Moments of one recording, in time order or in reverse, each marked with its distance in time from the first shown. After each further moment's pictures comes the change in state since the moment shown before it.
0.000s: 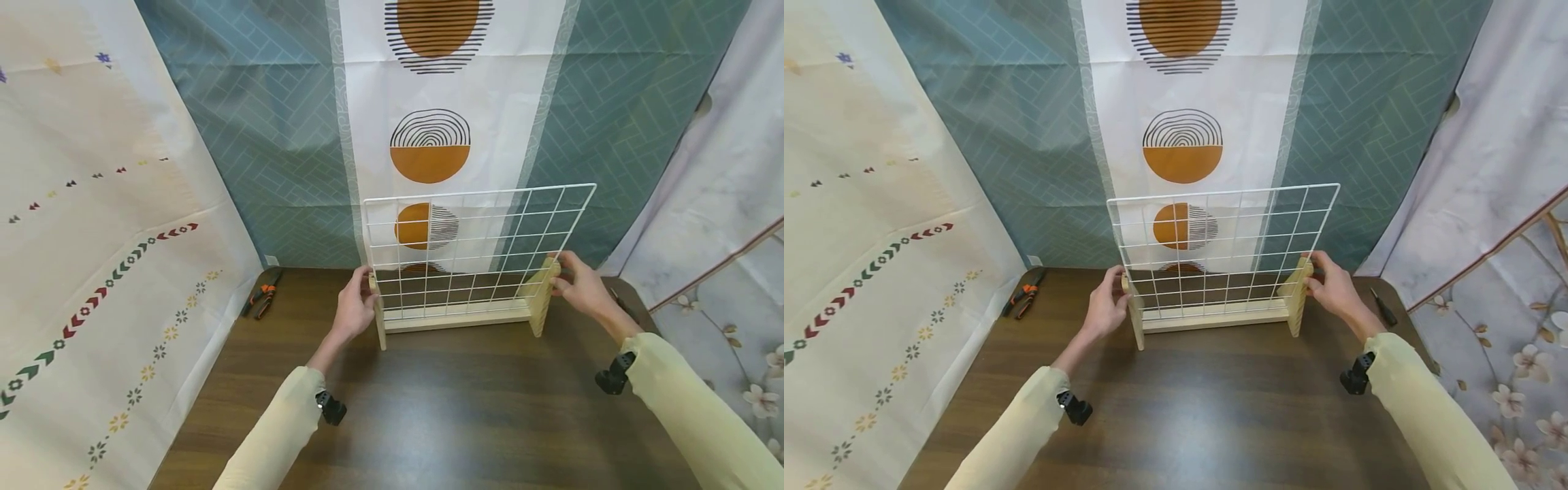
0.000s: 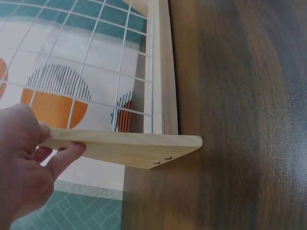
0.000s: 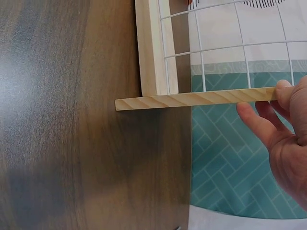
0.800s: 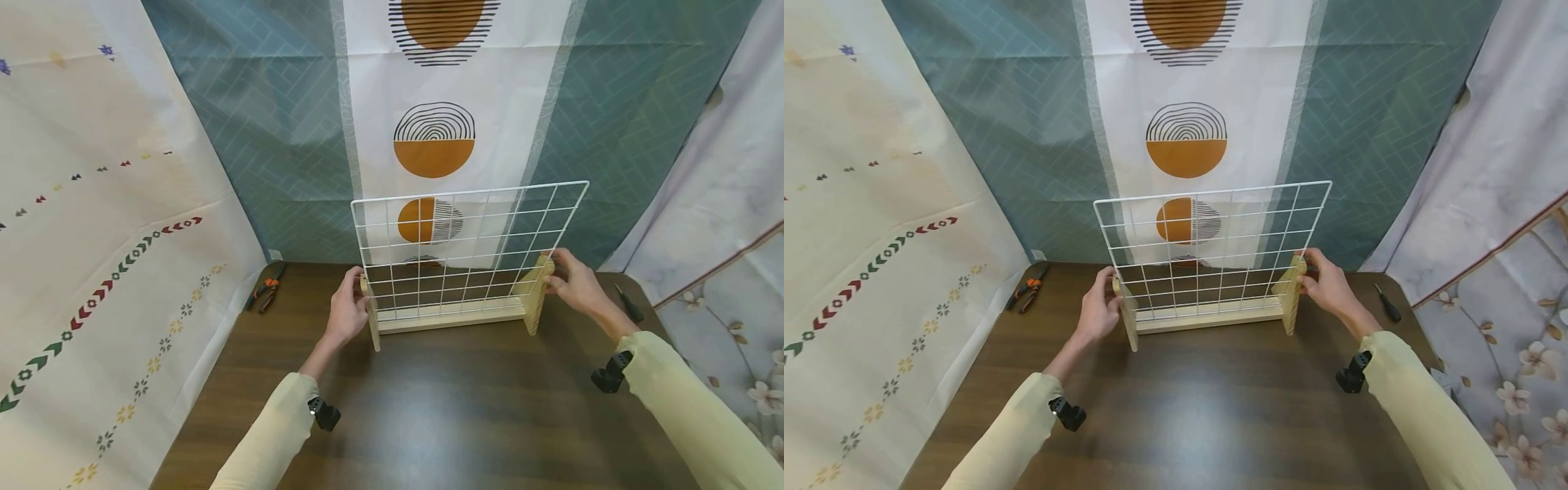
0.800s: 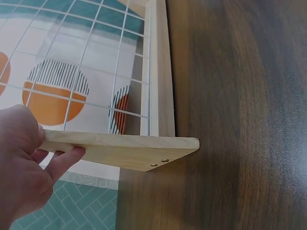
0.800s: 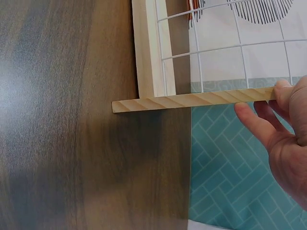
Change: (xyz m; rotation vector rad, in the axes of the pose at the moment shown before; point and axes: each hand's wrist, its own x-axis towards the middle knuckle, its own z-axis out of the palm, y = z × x) left_hand -0.018 -0.006 -0.013 0.020 0.042 -0.004; right_hand 0.001 -0.011 0.013 -0.028 -0.018 -0.023
